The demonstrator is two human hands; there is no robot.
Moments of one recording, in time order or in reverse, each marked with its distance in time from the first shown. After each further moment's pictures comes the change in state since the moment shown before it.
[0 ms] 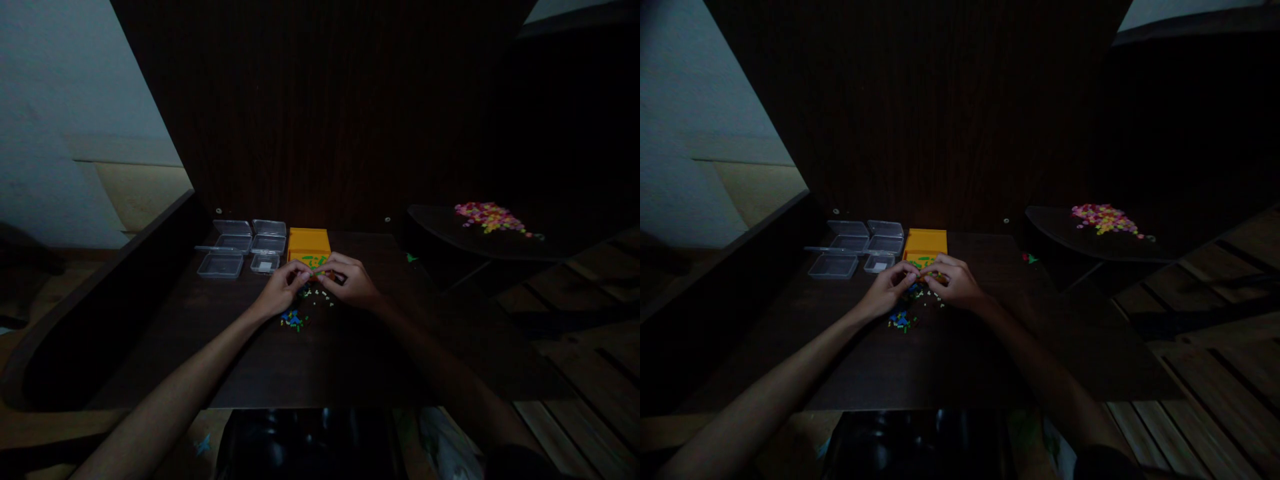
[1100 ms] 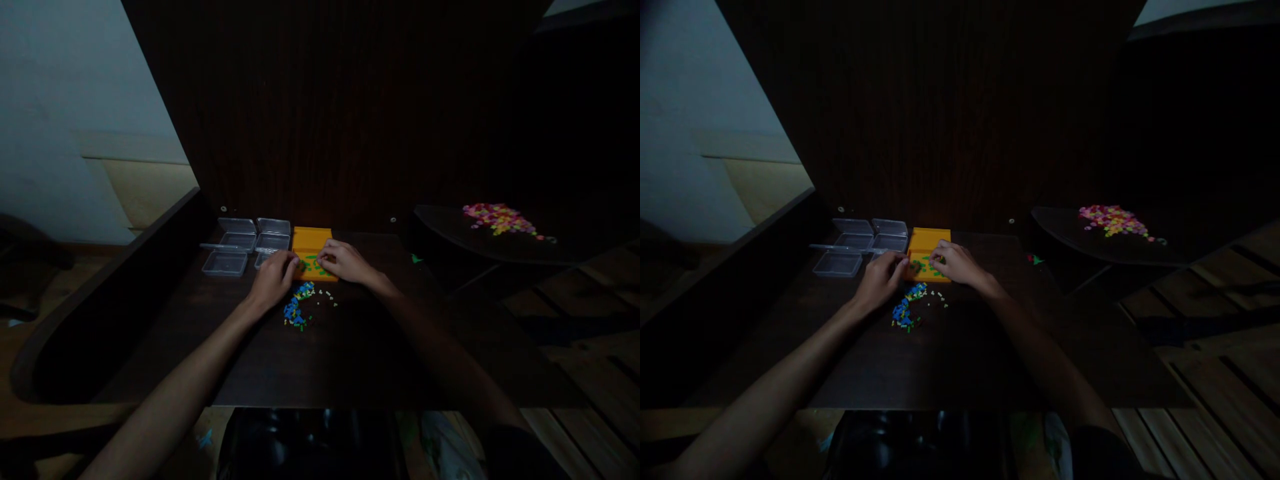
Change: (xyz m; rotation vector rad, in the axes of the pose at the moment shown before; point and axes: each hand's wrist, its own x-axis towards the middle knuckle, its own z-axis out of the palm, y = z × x) left_hand 0.003 0.002 -0.022 0.574 0.196 0.043; right_hand 0.036 0.043 0.001 -0.249 -0.287 0.100
